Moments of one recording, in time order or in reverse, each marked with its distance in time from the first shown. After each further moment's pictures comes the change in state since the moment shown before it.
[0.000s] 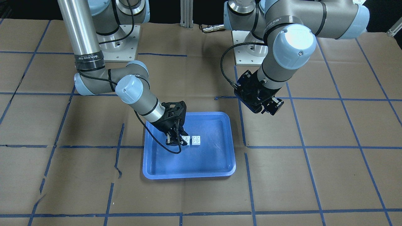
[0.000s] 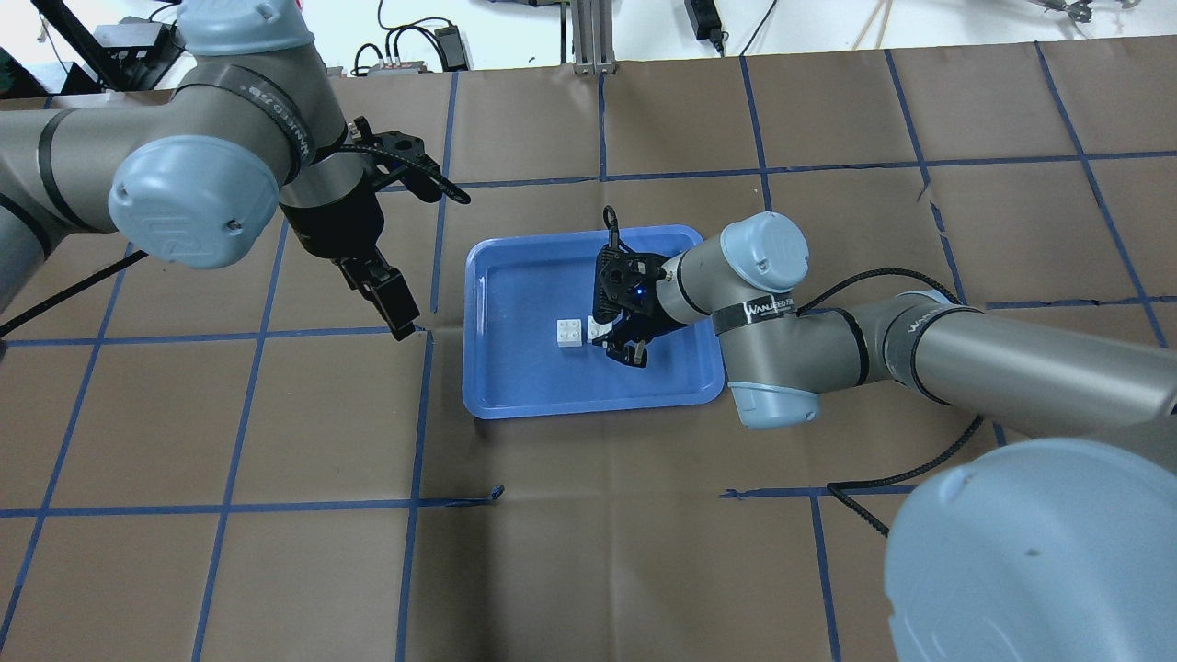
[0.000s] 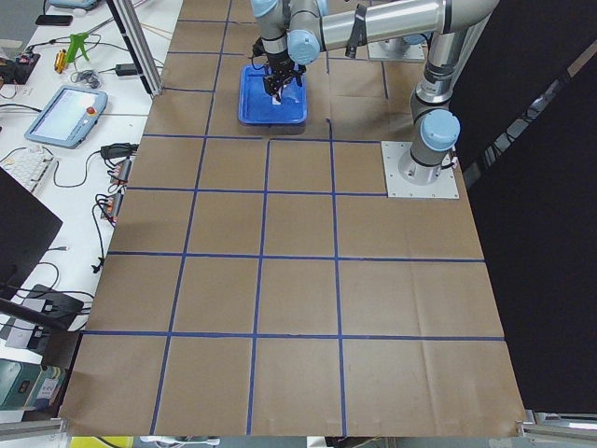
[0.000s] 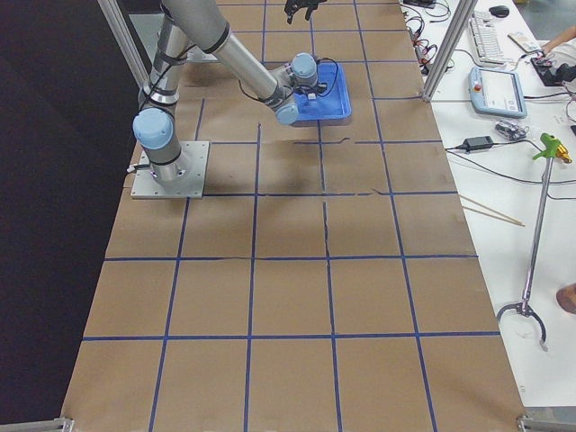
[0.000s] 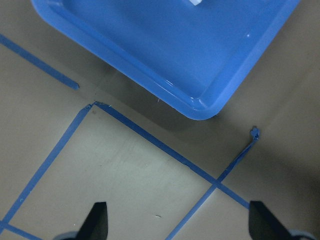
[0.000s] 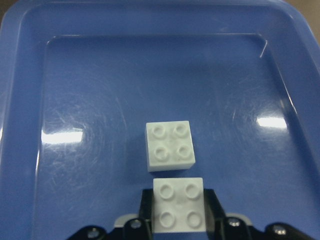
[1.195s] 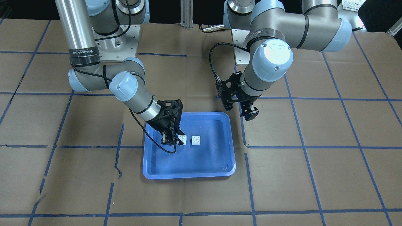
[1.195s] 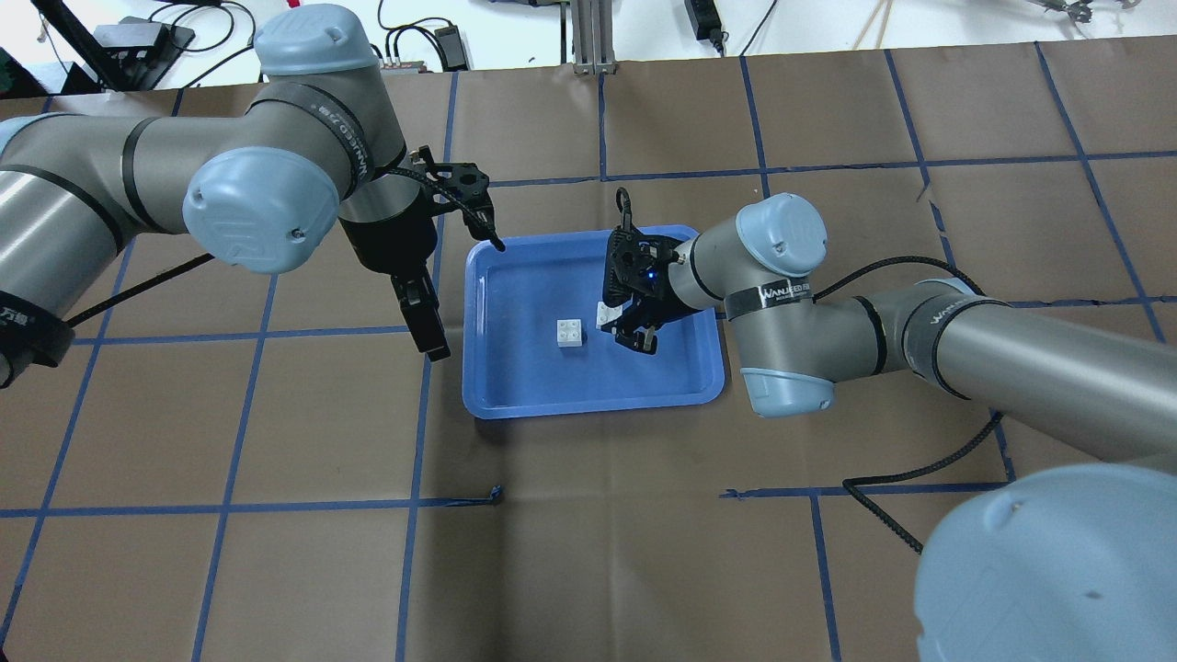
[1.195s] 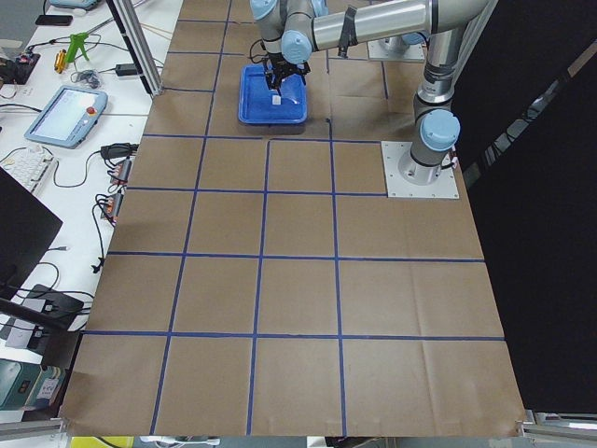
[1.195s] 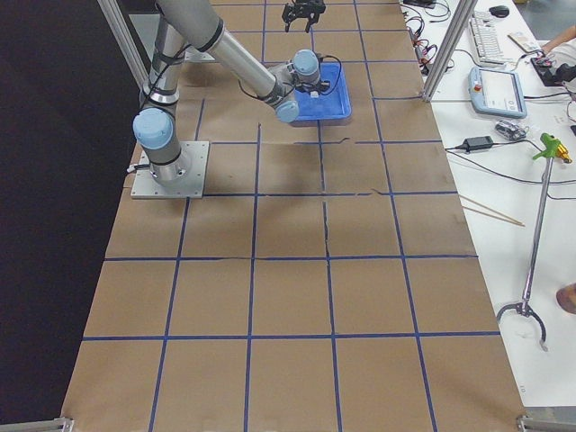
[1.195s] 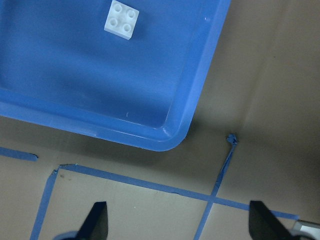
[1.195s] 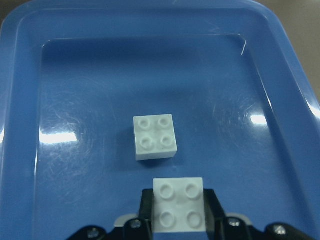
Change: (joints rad) left arm -0.064 -0.064 -0.016 -0.005 -0.043 0.403; right arm -0.021 -0.035 0.003 0.045 -0.005 -0.017
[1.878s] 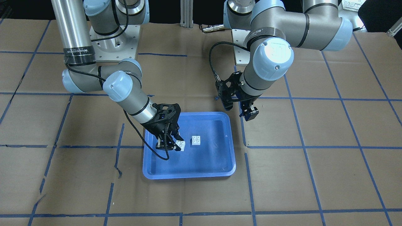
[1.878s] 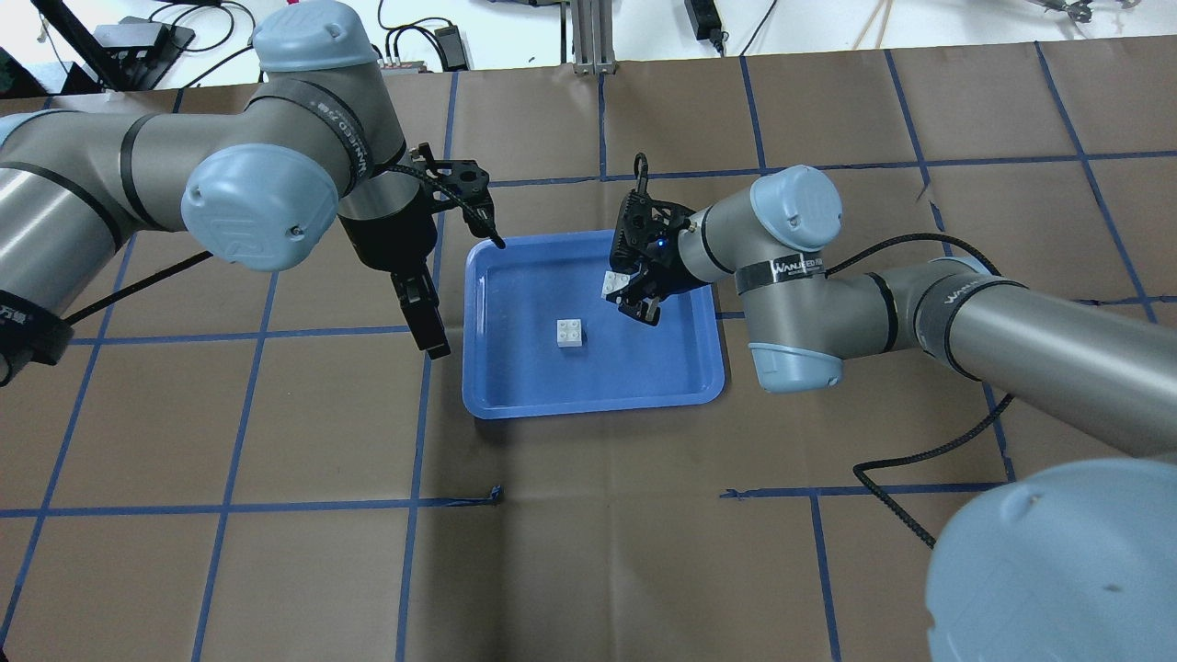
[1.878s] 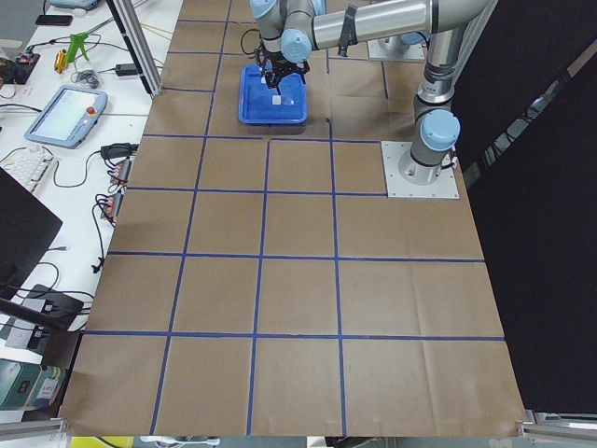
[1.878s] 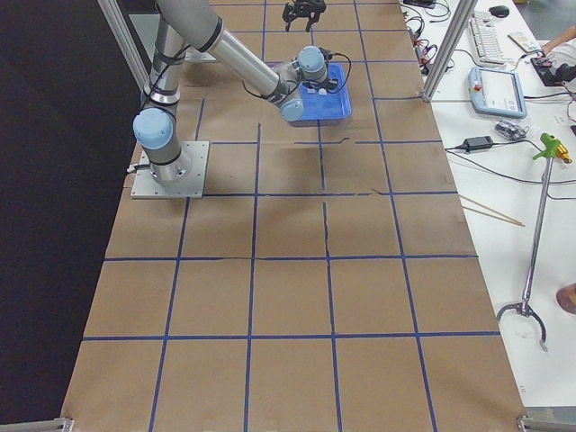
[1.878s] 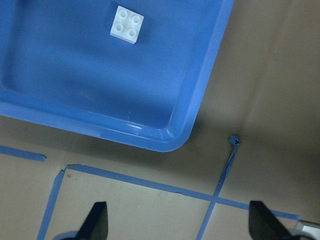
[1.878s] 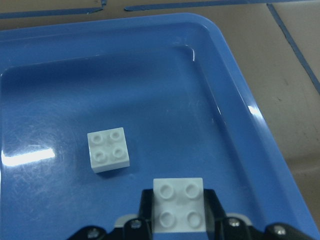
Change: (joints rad) left arm 0.000 0.002 0.011 -0.004 -0.018 -0.001; right arm -0.013 -0.014 -0.051 0.002 0.000 0.111
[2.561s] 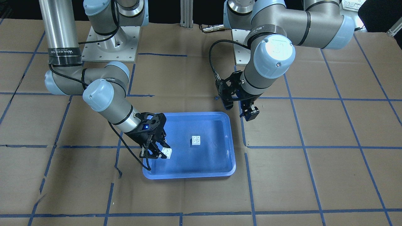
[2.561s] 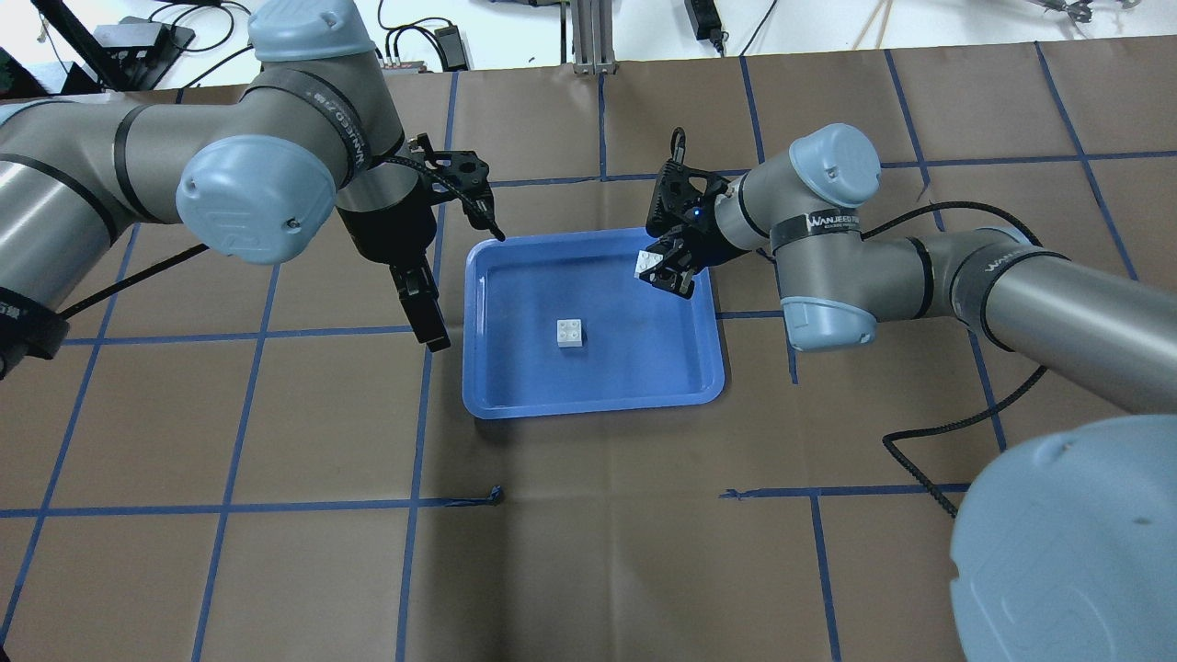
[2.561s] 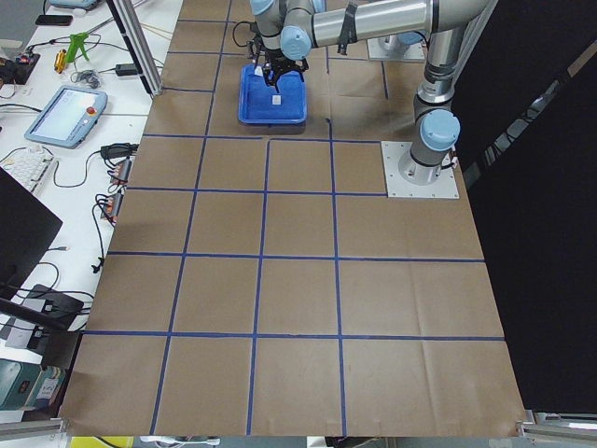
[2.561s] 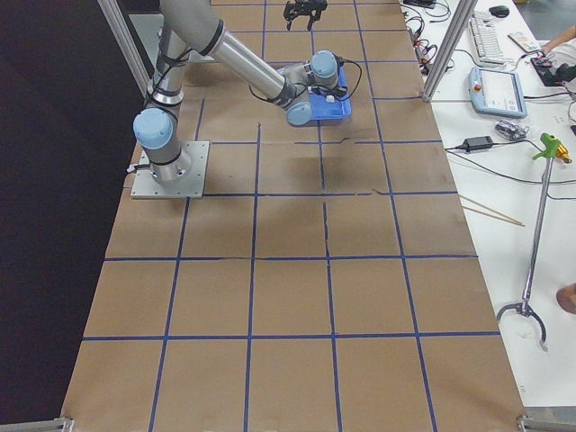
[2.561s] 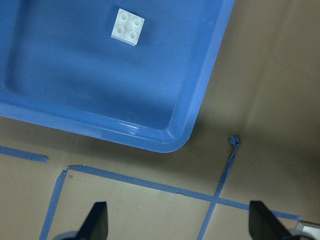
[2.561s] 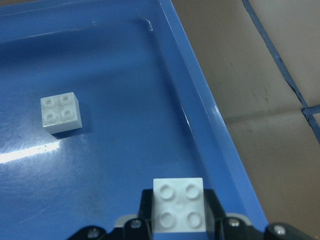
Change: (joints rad) left arm -0.002 0.001 0.017 -0.004 0.000 0.001; right arm -0.081 -0.005 -0.046 0.108 0.002 -0.032
